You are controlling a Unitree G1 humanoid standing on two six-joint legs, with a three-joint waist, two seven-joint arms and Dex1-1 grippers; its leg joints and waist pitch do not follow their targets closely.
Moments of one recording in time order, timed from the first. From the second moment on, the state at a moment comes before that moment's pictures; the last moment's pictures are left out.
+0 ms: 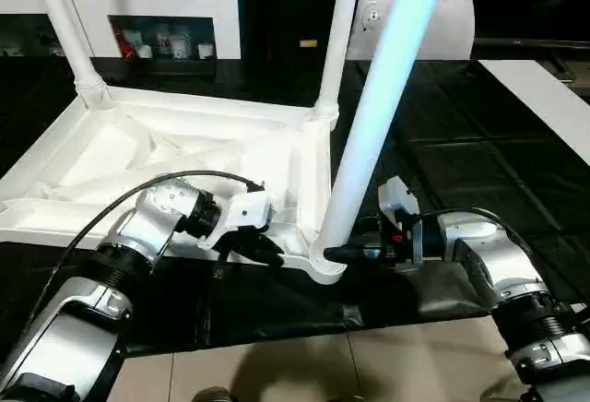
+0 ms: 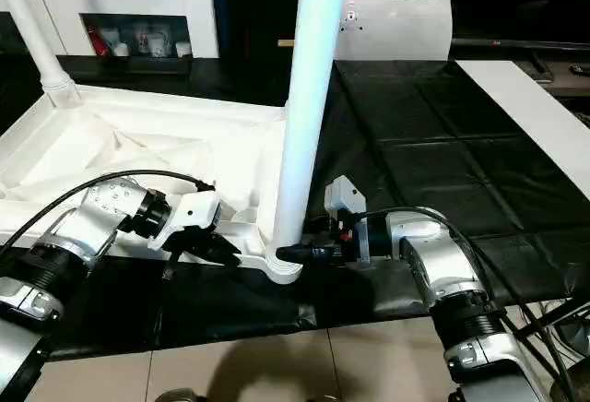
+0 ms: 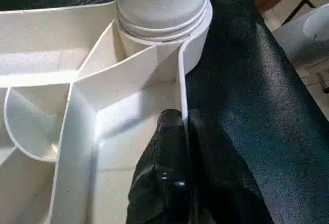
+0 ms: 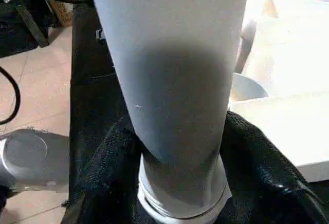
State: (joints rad) left arm -0.69 0.44 -0.38 0.70 0.06 -0.13 -1.46; right arm -0.46 -0.39 0.20 0.44 0.24 0.13 1.33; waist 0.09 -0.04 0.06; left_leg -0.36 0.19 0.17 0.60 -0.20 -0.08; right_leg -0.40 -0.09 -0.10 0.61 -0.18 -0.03
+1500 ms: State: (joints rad) left arm -0.69 0.31 -0.25 0.75 0.05 0.05 -1.10; right arm -0.37 -0.28 0.03 0.38 0.20 0.14 0.83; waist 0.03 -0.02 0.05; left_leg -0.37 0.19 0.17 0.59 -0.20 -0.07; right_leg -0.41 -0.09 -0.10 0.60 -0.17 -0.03
